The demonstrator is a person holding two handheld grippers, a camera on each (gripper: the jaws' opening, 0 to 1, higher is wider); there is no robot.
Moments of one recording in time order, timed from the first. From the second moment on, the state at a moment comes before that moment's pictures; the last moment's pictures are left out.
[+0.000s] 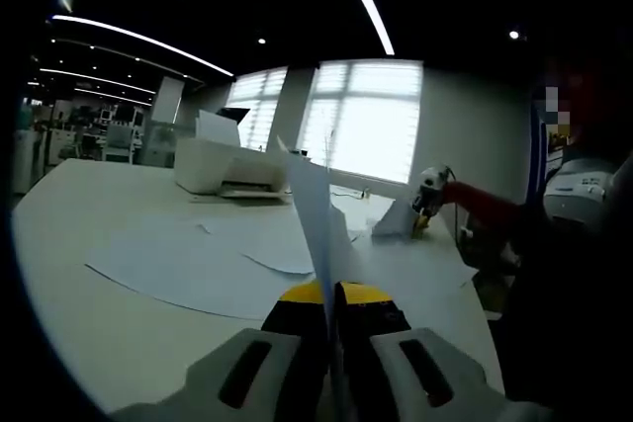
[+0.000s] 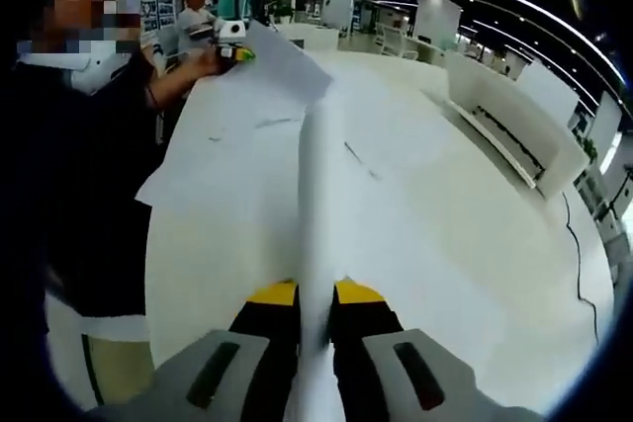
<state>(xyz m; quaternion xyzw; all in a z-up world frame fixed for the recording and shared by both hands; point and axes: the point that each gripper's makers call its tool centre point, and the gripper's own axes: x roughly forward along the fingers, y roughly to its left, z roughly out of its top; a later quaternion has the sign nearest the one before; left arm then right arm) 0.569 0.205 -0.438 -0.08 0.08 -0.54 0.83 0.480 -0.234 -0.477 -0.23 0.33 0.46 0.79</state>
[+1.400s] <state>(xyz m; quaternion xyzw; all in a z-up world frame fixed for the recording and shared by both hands) 0.574 0.210 -0.437 -0.10 0.08 -0.53 0.84 0.504 -0.093 -0.426 -0.15 0.14 0.45 0.87</state>
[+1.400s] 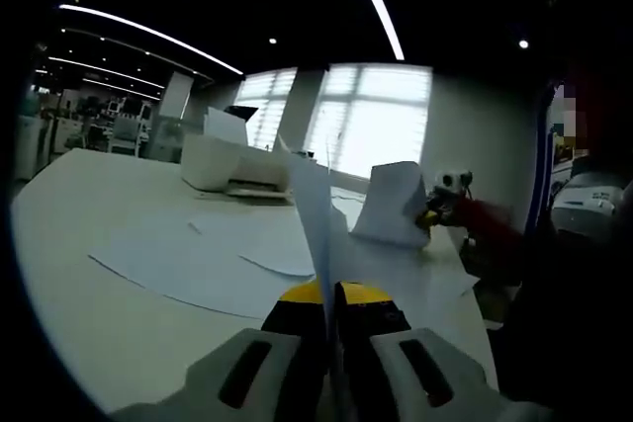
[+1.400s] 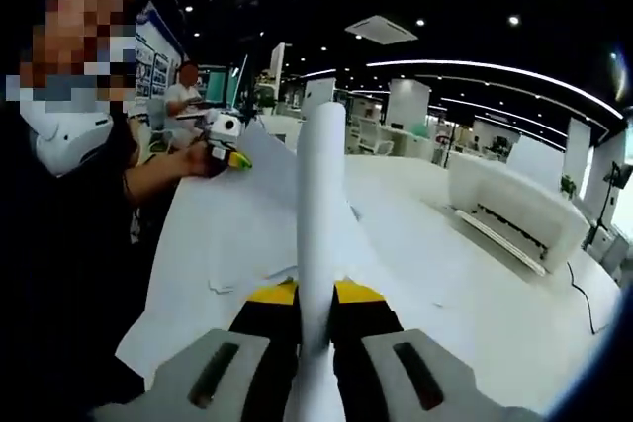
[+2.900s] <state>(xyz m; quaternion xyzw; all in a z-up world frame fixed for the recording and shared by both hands) 0.572 0.209 -0.431 -0.13 0.08 -0.54 0.83 0.507 0.096 -0.430 -0.28 0.02 0.51 0.82</state>
